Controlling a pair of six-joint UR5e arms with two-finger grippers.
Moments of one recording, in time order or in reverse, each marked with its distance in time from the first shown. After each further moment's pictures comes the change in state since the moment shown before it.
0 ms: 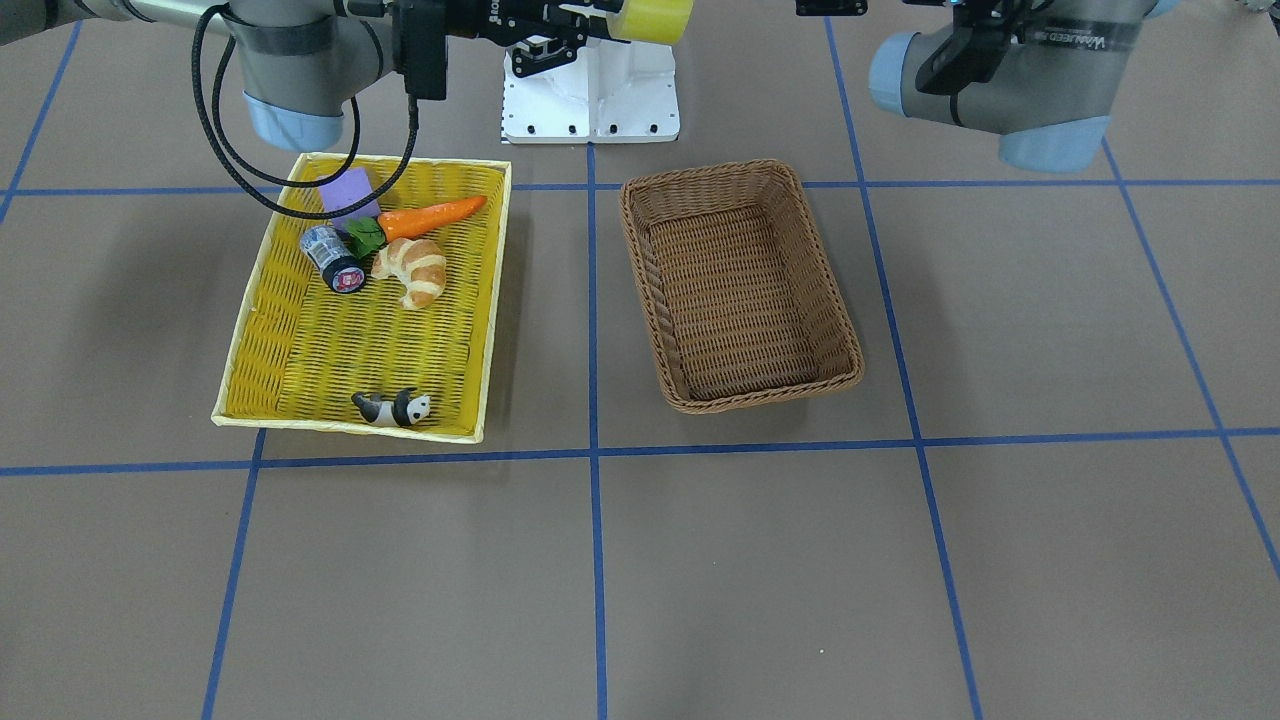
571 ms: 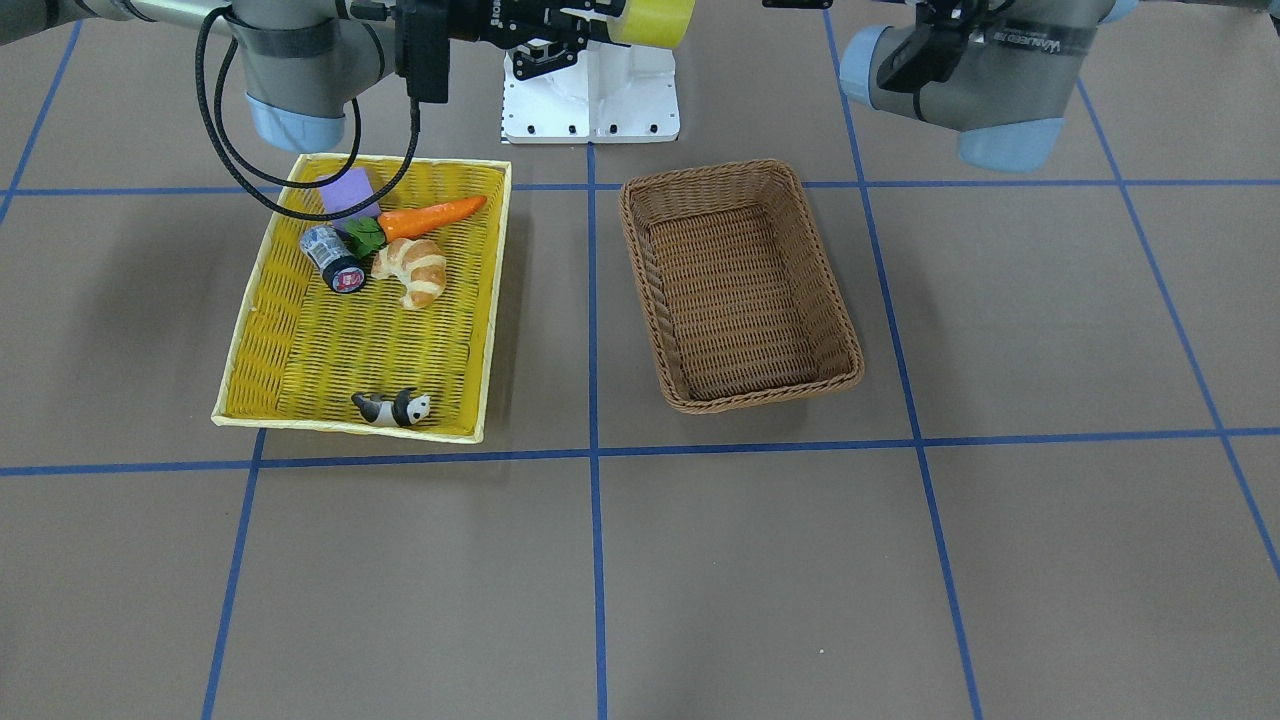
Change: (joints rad) left arm 0.065 -0.030 0.005 0.010 0.064 0.004; right arm -0.005 -0.002 -0.004 0.000 -0.001 0.000
